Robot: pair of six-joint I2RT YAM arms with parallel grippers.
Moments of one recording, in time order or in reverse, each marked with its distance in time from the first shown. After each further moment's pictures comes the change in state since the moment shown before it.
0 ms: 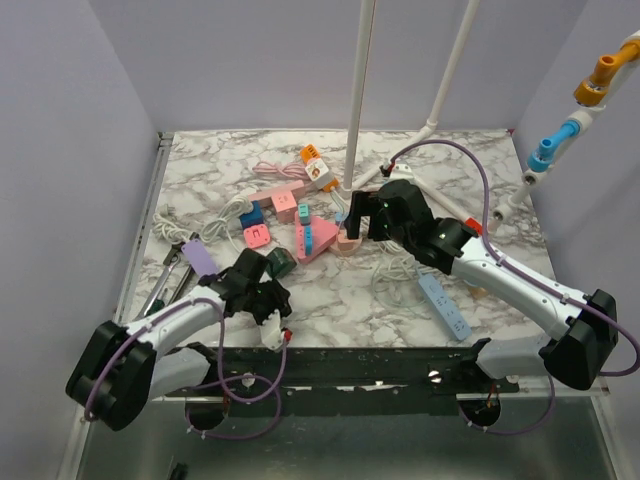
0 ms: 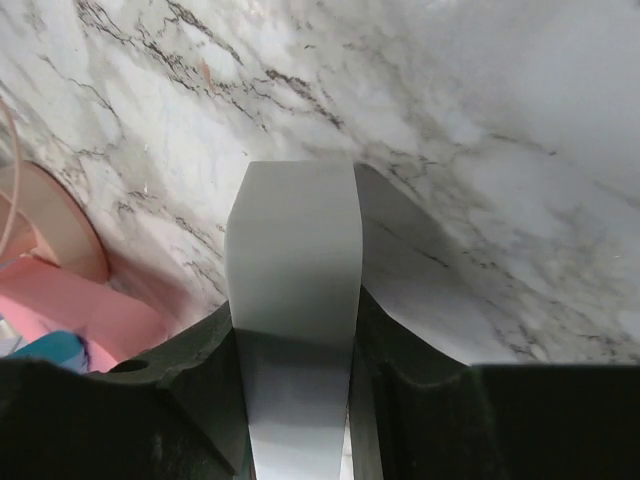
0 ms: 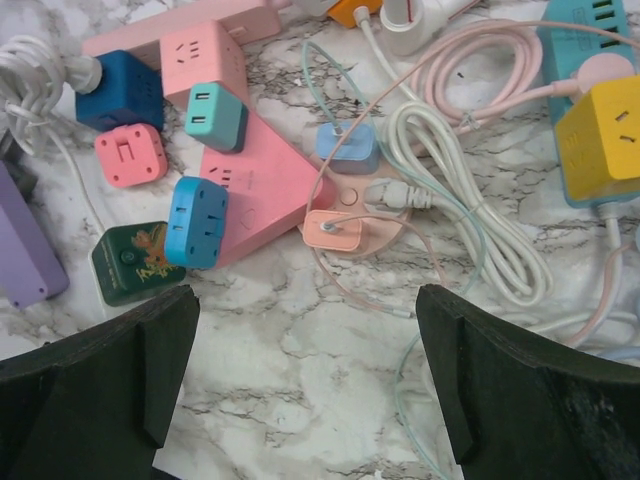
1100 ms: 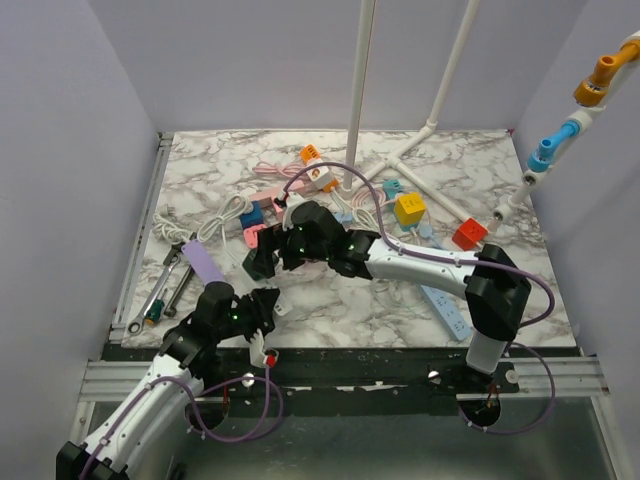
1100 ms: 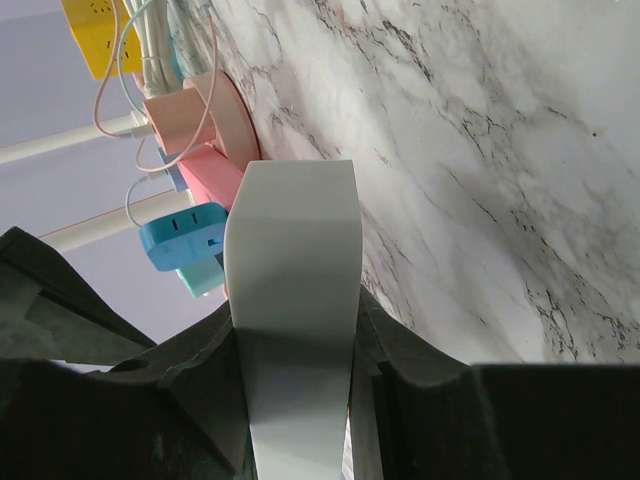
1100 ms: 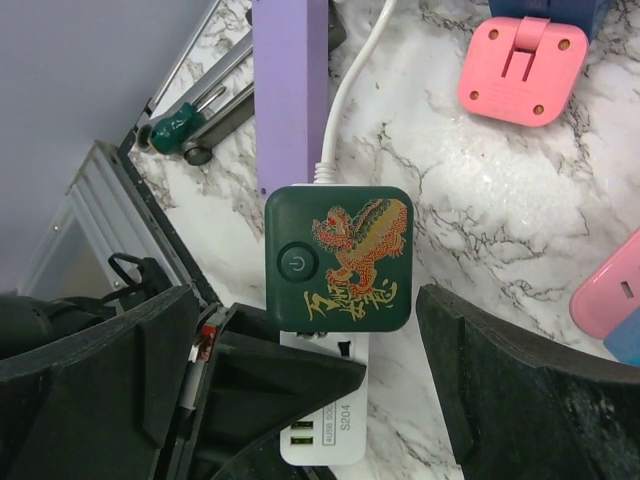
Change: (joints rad) left arm 0.061 -0.836 -0.363 0.065 0.043 -0.056; right arm 0.259 0.468 0.201 0.374 -0.442 0.040
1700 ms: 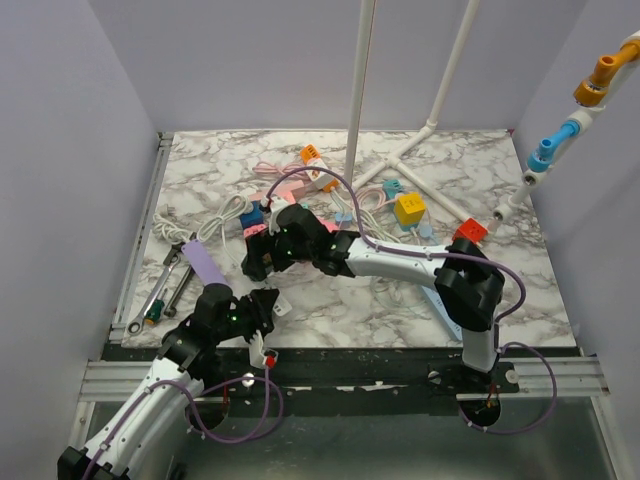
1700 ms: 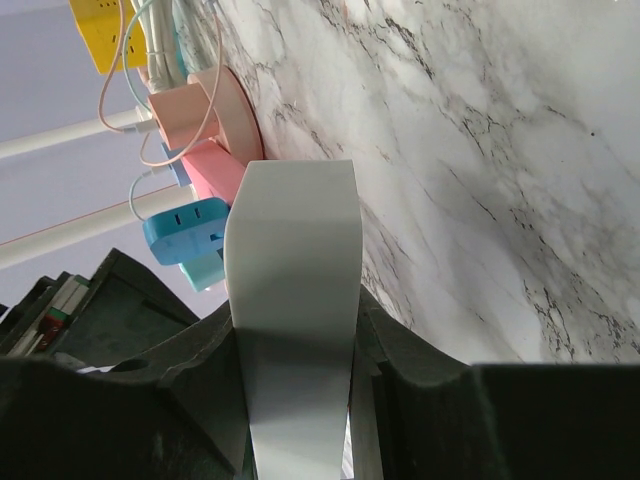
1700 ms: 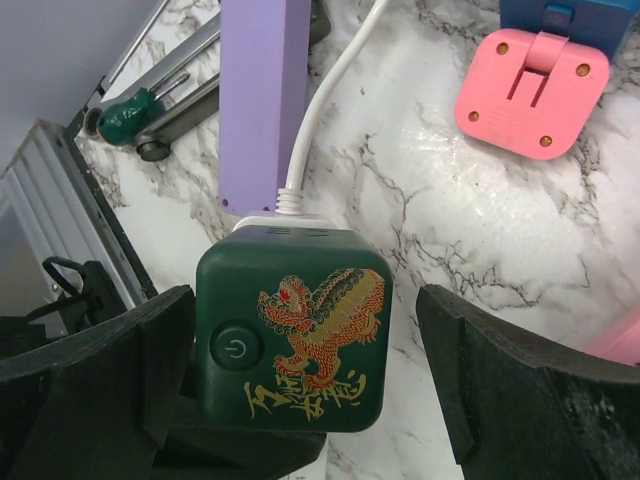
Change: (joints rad) left arm 0.004 -0.055 -0.010 -0.026 0.001 -0.011; right arm 0.009 0.143 0.084 0.026 0.007 -0.106
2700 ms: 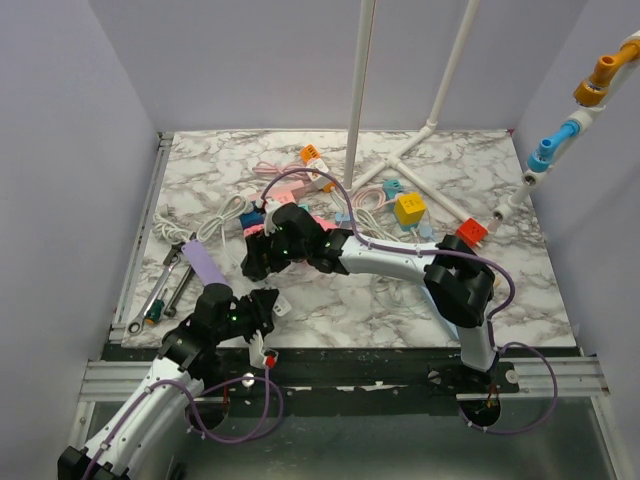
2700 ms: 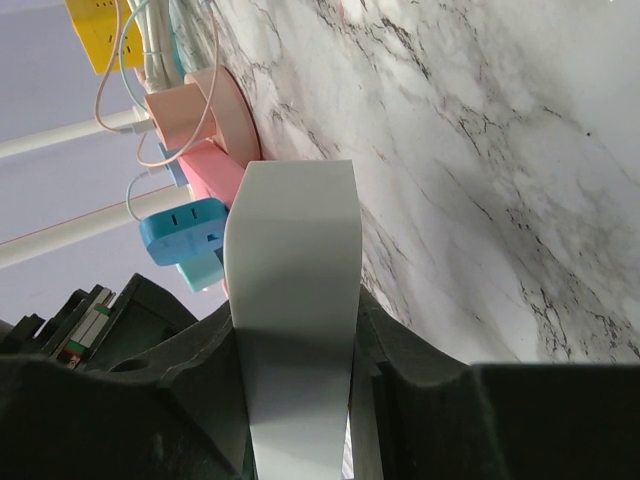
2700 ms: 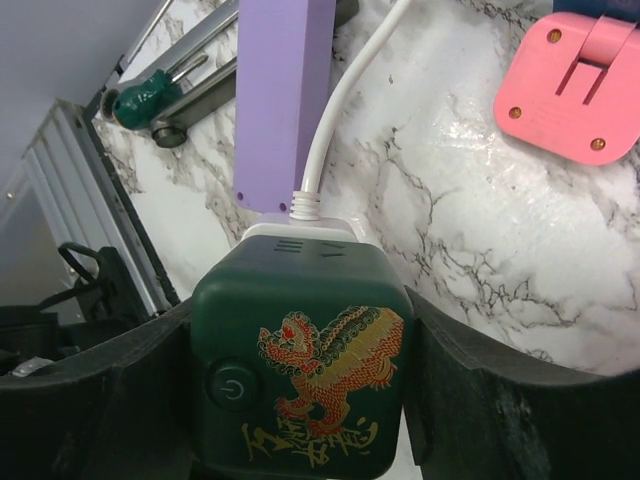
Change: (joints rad) left arm 0.002 0.008 -0.001 0.002 0.000 0.001; right arm -0.010 0.068 0.048 0.000 -0.098 0.006
